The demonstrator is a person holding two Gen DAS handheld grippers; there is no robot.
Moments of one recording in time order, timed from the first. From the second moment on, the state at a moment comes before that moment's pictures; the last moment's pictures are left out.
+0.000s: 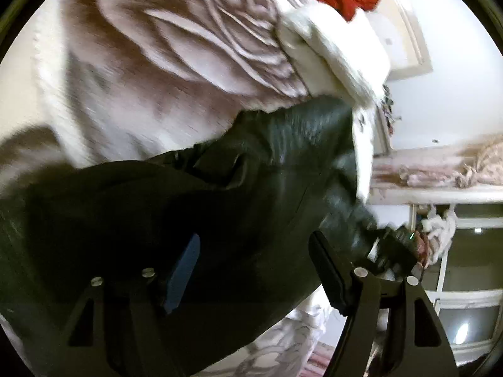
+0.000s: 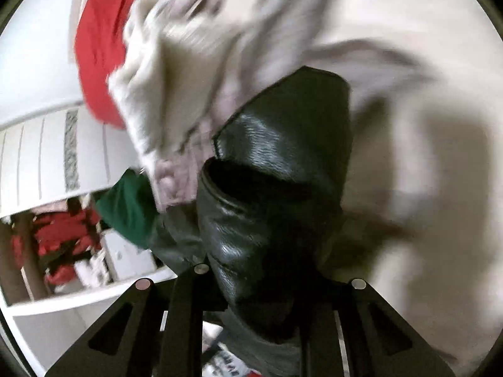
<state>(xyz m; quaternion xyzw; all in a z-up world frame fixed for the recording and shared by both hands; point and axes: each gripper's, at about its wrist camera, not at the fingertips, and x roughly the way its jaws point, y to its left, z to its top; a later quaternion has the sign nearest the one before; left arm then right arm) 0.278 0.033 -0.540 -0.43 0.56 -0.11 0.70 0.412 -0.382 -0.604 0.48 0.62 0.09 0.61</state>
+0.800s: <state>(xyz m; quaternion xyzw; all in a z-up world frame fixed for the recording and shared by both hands) 0.278 -0.005 -0.576 -0.37 0.59 -0.10 0.71 0.412 -0.336 -0.666 0.51 0.59 0.22 0.59</state>
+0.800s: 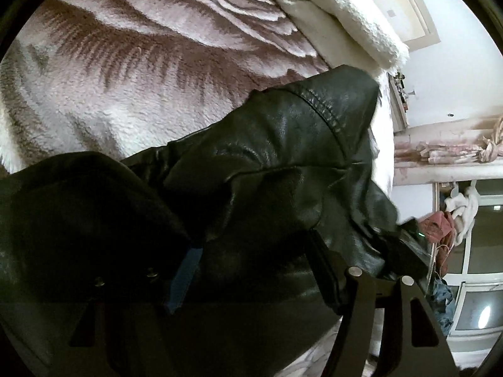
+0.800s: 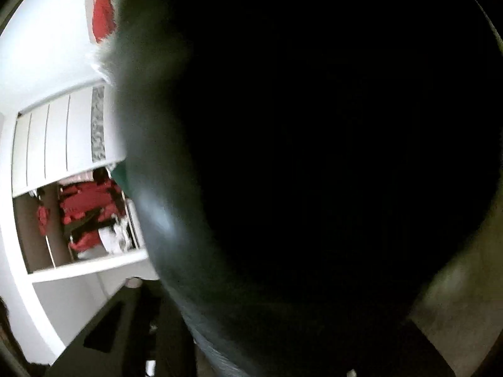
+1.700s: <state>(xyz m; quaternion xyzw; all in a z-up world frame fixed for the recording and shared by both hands) -0.031 0.230 -0.505 -0.44 0.52 0.25 0.69 0.204 0.026 -0.500 -0.26 0.49 0.47 0.69</state>
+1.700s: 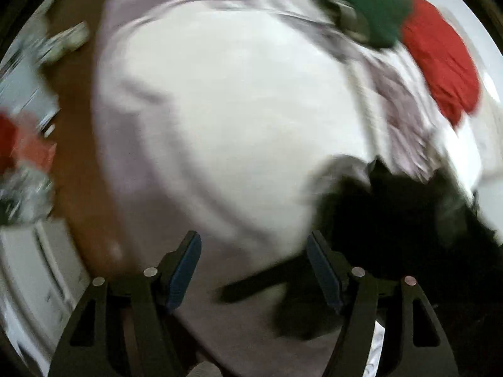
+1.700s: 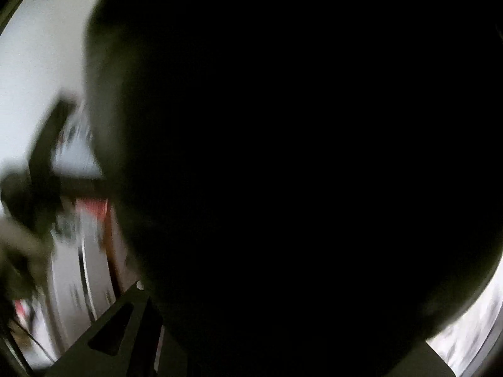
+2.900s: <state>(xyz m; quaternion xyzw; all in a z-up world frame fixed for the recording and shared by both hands) -0.091 0.228 -0.520 -0.48 0.47 0.34 0.66 0.350 -0.102 -0.656 0.18 0.74 0.42 0.50</state>
